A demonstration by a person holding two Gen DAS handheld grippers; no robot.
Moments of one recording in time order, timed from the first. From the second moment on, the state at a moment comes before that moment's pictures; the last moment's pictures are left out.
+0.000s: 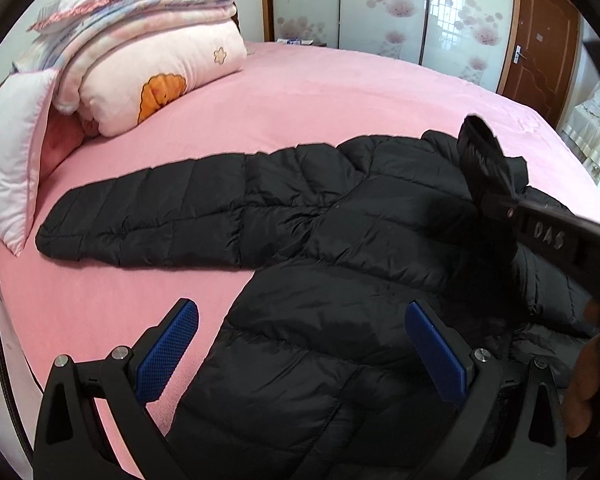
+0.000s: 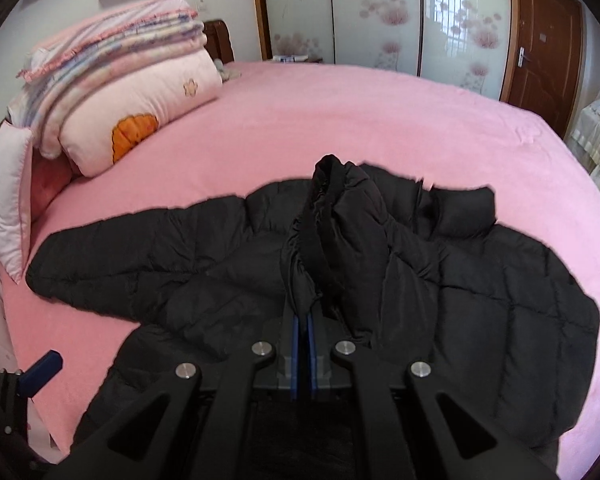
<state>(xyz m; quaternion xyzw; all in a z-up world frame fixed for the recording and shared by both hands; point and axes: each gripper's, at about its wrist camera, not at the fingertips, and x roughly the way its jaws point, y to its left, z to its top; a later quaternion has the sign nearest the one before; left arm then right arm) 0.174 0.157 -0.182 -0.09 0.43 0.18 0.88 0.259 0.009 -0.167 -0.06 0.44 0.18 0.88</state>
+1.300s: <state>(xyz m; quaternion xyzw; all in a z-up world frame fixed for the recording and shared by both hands) 0.314 0.153 -0.224 -0.16 0.53 0.05 0.83 0.166 -0.185 -0.168 0.04 0.44 0.13 0.89</state>
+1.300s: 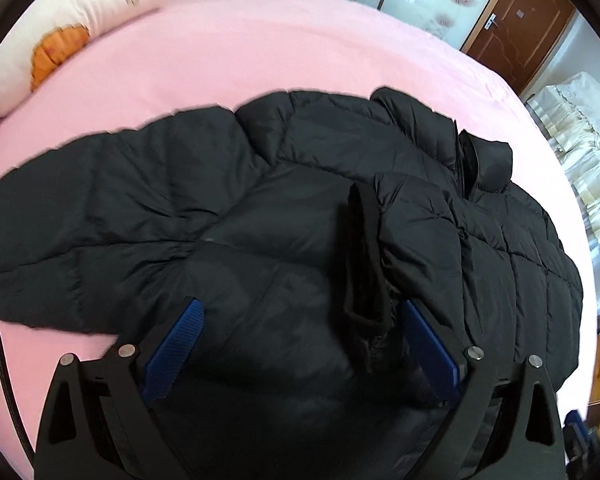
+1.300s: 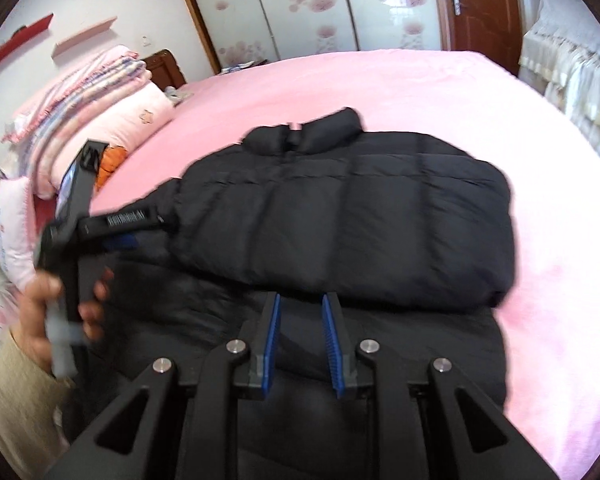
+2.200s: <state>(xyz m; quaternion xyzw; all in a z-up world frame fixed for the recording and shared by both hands) 0.363 0.112 -0.150 -0.04 0.46 0.05 0.88 0.231 -0.317 -0.201 0.11 0.46 -0.01 0.88</state>
